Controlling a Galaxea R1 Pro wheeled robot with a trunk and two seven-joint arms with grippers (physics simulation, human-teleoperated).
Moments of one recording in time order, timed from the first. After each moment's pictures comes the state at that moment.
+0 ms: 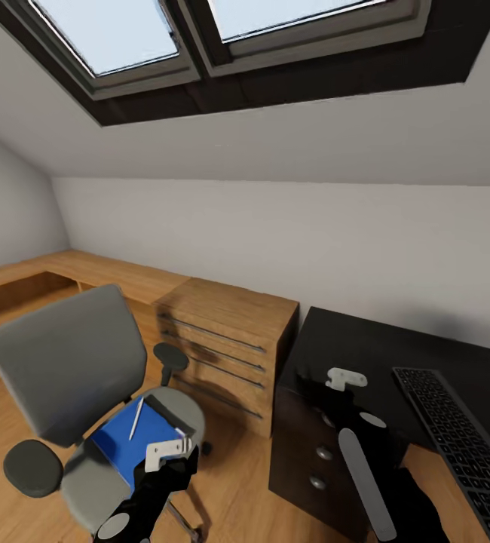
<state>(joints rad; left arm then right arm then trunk) 0.03 -0.06 -0.21 -1.55 0.22 0.40 0.24 -0.29 0.06 0.14 -1.57 -0.38 0.62 -0.32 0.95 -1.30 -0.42</state>
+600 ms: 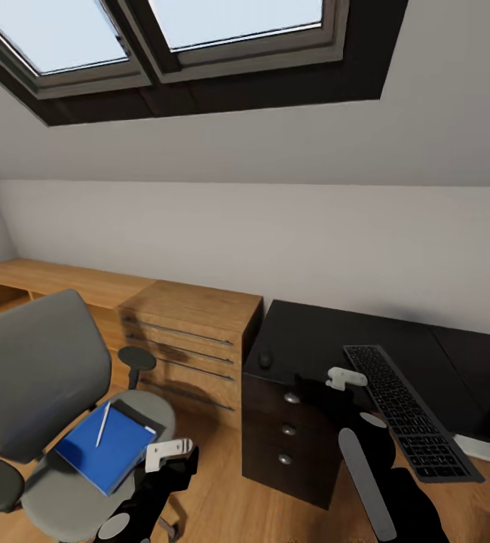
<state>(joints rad) 0.03 -0.06 -0.21 -1.55 0.22 0.40 0.24 -0.29 0.06 0.14 -1.57 -0.38 0.61 -0.31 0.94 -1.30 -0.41</state>
